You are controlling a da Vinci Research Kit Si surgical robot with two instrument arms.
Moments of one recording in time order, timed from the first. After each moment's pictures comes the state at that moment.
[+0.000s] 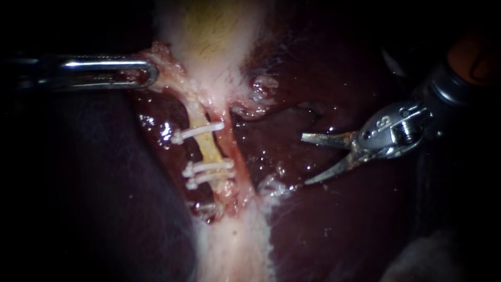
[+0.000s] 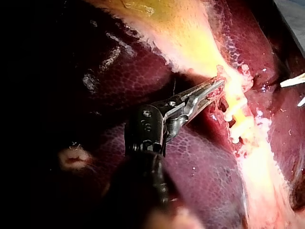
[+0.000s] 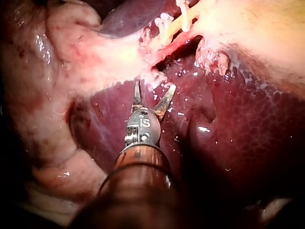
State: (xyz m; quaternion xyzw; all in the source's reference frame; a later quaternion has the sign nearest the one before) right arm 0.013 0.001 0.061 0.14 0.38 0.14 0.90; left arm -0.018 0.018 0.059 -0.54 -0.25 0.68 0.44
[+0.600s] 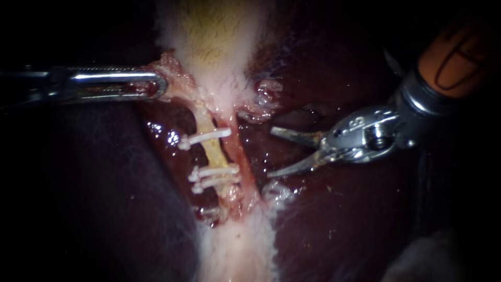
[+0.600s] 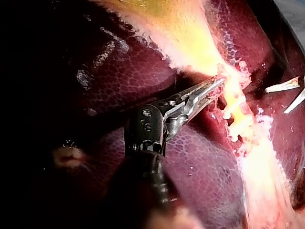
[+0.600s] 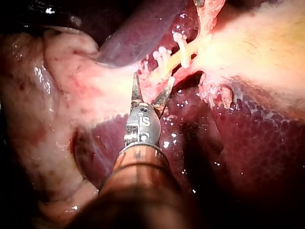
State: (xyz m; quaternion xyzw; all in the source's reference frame) right arm 0.020 0.000 0.060 0.20 0.40 0.13 0.88; left arm -0.019 0.017 0.061 -0.54 -0.24 0.68 0.44
